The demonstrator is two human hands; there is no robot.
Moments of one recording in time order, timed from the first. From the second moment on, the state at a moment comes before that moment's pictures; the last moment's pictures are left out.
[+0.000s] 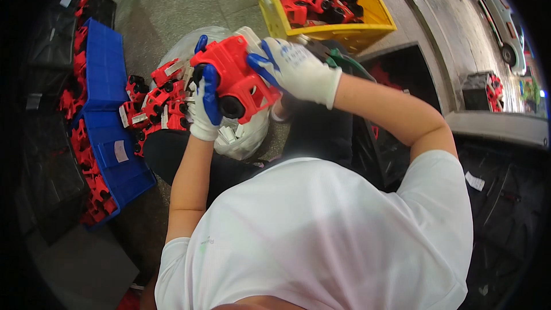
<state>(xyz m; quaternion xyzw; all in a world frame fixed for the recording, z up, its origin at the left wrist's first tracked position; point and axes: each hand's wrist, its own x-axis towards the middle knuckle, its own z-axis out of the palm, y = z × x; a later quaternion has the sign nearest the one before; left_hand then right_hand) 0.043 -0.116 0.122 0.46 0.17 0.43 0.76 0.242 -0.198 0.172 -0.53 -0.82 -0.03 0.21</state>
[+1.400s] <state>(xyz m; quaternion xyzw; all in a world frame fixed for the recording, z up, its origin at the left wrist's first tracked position) 0.027 -0.103 0.117 0.20 0.06 0.26 0.94 0.278 -0.298 0.189 -0.39 -0.23 0.71 0.54</state>
